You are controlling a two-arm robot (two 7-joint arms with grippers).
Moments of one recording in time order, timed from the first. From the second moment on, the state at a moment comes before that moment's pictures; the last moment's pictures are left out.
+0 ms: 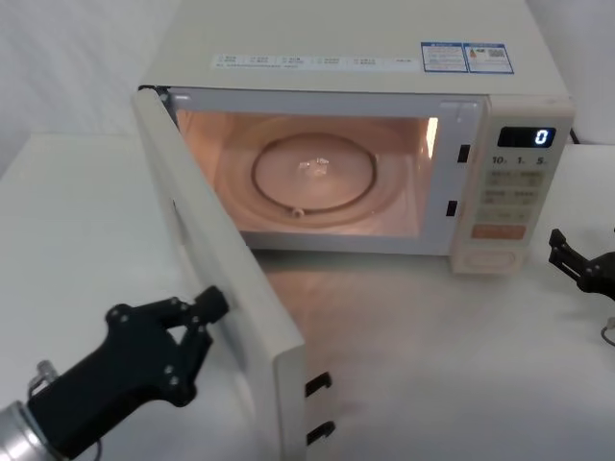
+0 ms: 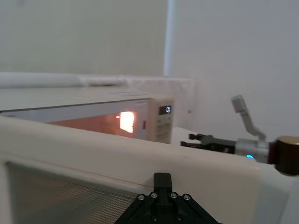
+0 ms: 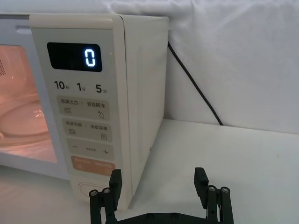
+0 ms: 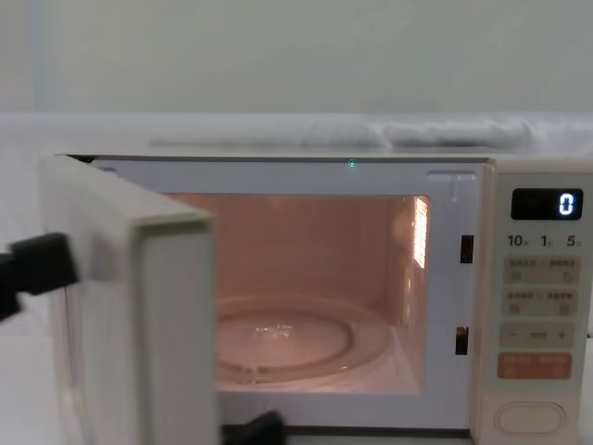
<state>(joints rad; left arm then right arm) 0.48 0.53 -0.07 -2.14 -0.62 -0.05 -0.60 -0.03 0.22 0.01 -1.69 0.19 0.12 0.23</state>
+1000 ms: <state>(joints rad) -0.09 0.47 0.31 -1.80 -0.53 0.03 -0.58 -0.03 0.22 0.01 -1.69 0.19 0.12 0.23</state>
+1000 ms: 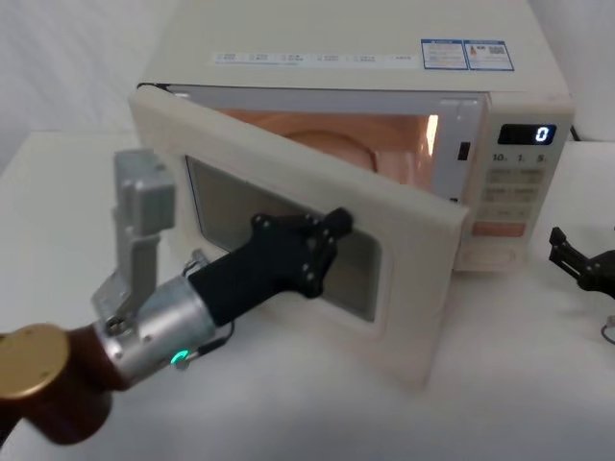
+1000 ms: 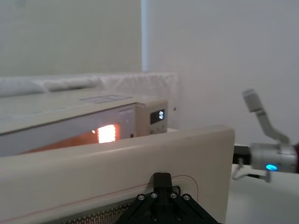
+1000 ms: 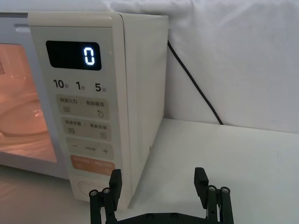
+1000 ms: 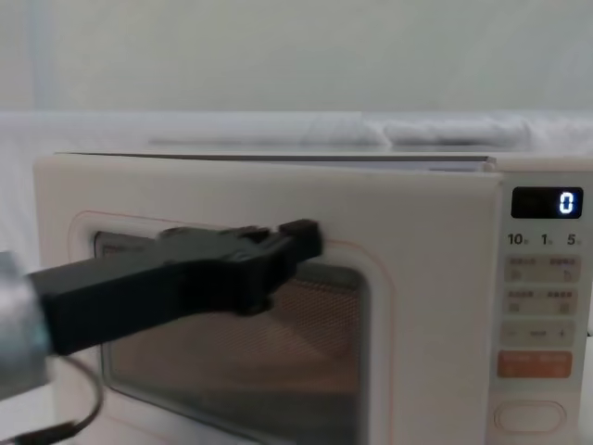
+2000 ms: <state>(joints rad) -0.36 0.26 0.50 -1.62 -0.41 0.07 -0.39 -0.03 0.22 0.01 -1.69 0.19 0.12 0.23</state>
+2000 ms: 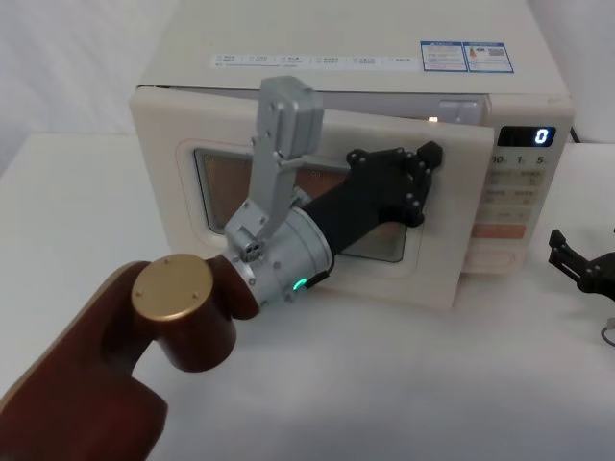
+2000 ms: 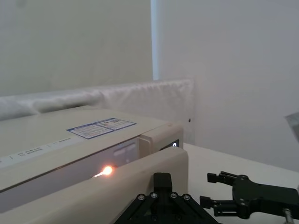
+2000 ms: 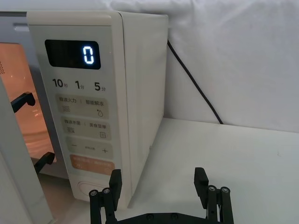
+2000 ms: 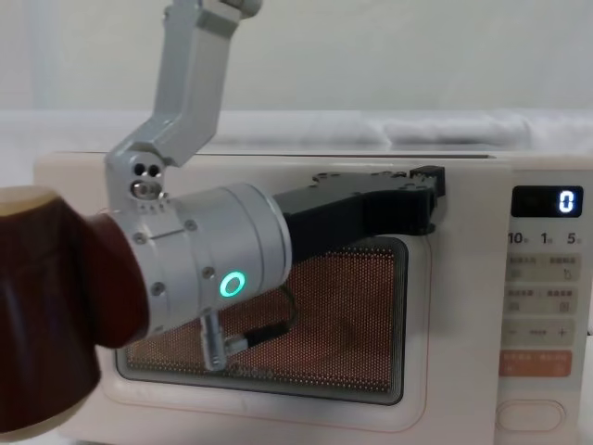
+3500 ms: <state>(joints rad) -0.40 0.13 0.49 -1.48 -0.32 0.06 -0.30 -0.03 0.22 0.01 -1.69 0.19 0.12 0.23</state>
